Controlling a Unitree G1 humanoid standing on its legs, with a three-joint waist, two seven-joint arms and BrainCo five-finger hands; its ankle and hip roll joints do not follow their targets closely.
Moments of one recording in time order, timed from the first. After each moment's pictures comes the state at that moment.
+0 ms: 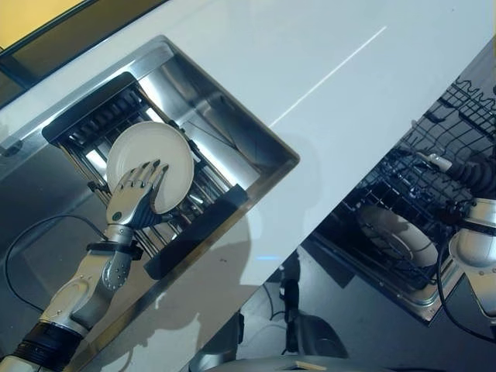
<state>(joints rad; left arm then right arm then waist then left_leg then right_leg) 0.03 0.85 -0.24 -0.01 0.62 0.04 0.45 0.05 -0.81 -0.15 -0.26 -0.14 -0.14 -0.66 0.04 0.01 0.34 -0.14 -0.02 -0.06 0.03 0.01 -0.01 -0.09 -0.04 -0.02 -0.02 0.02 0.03</state>
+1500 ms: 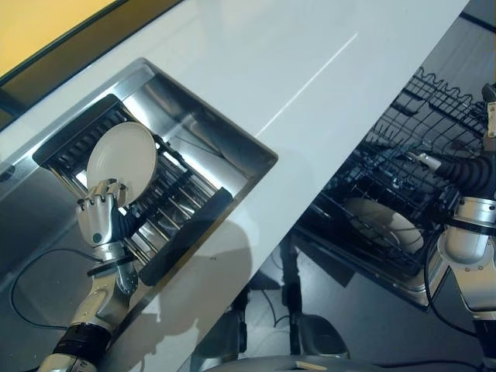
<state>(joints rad) 0.00 0.61 -0.13 0.29 0.61 0.08 0.94 0.02 -0.72 -0.17 -0.24 -0.21 -0.18 -0.62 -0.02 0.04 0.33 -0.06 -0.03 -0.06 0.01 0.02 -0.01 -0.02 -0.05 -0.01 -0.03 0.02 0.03</state>
